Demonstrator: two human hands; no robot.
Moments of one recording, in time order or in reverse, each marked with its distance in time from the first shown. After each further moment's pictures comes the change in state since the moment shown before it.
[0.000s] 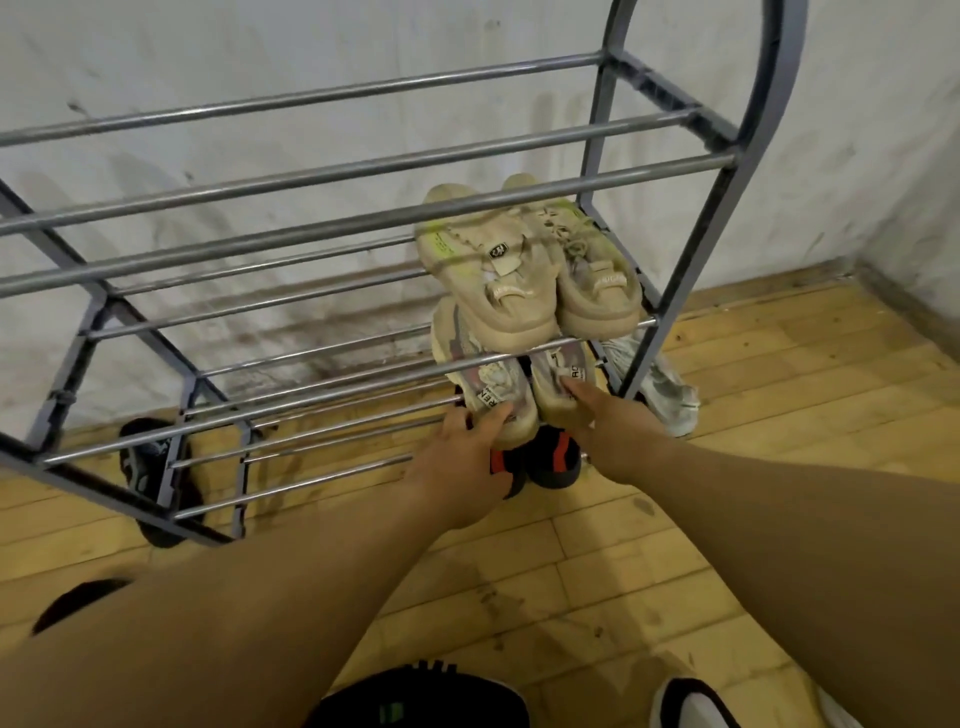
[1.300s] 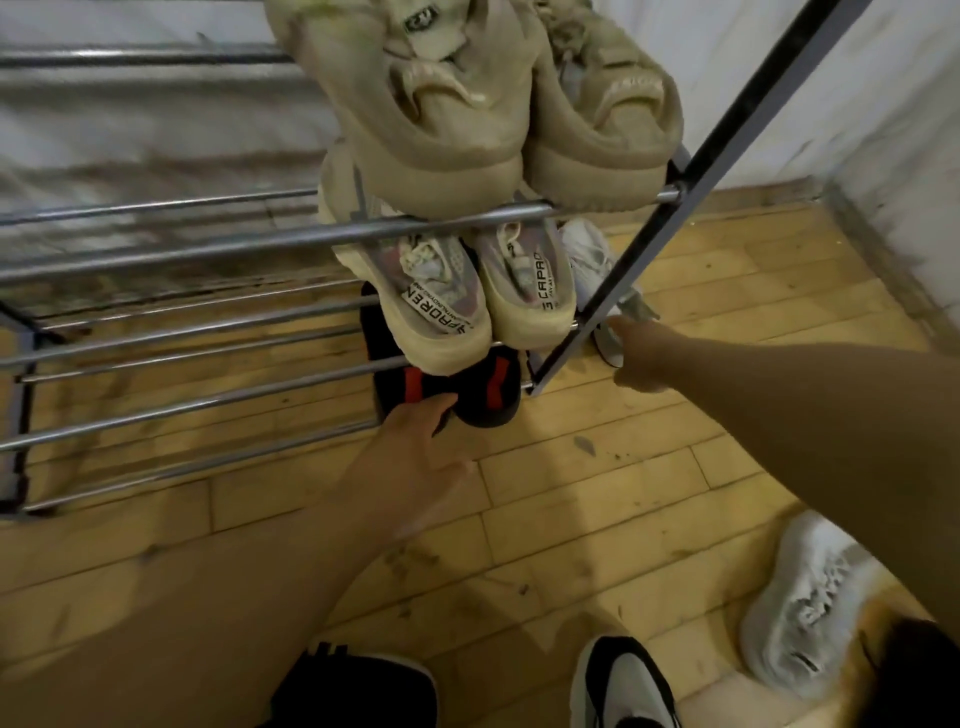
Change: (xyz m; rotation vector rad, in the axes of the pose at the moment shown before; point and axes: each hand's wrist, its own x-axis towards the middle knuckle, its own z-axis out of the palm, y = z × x) left_hand 0.017 -0.001 0.096 -0.527 -0.163 -0.075; right_hand 0.114 0.160 0.017 -0.502 -0.219 0.243
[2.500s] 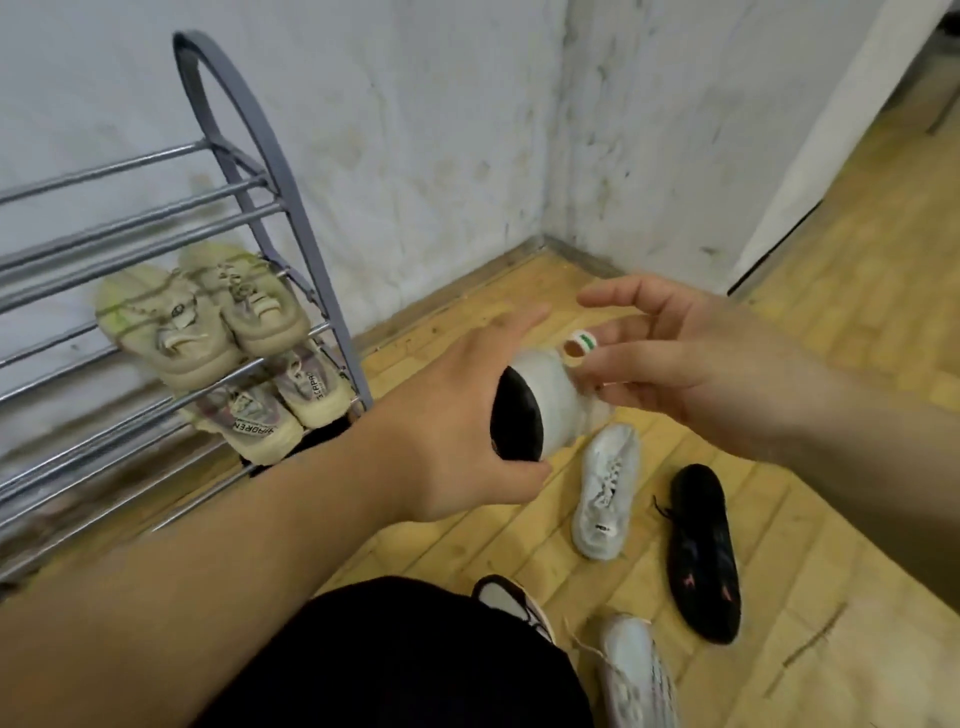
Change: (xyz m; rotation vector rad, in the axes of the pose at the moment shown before) left_hand -0.214 0.318 0.031 0.420 -0.145 0.761; right_hand -0.497 0.123 -0.067 1.706 0.423 -0.241
